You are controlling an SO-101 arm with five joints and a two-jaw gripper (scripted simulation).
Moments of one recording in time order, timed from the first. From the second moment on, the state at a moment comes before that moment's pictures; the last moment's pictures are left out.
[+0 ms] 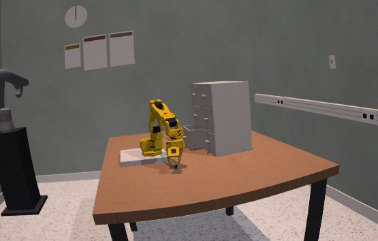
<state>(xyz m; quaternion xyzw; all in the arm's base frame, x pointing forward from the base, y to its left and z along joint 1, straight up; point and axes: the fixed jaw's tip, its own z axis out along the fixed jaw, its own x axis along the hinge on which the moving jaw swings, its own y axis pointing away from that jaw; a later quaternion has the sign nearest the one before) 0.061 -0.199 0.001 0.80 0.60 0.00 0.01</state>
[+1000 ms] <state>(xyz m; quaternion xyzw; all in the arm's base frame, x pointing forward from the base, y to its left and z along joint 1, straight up) 0.061 -0.198 -0.015 0.80 0.60 0.00 0.01</state>
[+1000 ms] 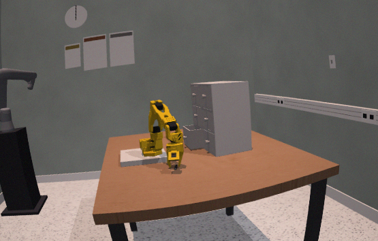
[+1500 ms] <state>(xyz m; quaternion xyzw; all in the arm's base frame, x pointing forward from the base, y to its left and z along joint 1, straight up) 0.060 -0.196 -0.018 0.80 0.60 0.00 0.01</state>
